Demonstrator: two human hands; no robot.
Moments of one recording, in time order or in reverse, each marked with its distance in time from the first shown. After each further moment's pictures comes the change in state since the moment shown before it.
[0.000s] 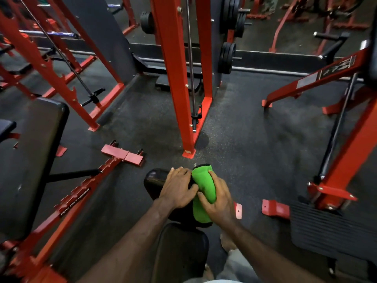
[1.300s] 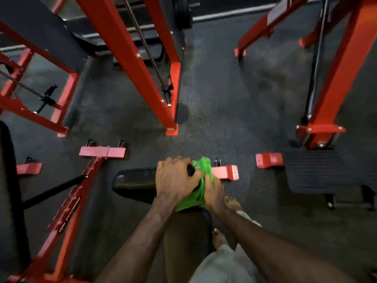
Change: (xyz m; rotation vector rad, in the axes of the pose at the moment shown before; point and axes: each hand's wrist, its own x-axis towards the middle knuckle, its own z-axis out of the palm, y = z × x) left_hand 0.034 0.058 0.032 0.216 0.061 -0.005; right_hand -0.012 0.063 0.042 0.281 0.119 0.749
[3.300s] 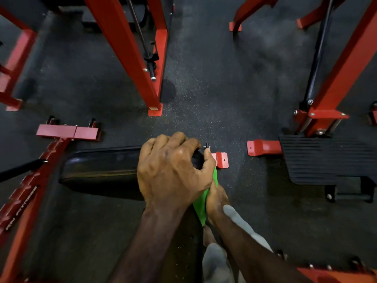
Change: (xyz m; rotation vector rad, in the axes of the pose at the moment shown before) left_hand -0.016 0.001 0.028 -0.158 0.411 0.049; right_hand 0.025 0.101 0.022 -0.037 0.054 0.248
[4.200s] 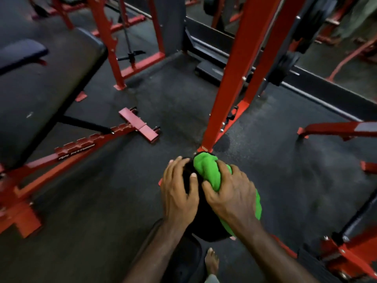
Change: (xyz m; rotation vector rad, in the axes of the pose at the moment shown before) left_hand -0.059 -0.094 -0.027 -0.528 0.519 -0.663; right_hand -0.151 -0.229 0.015 -1.050 0.031 -1.167
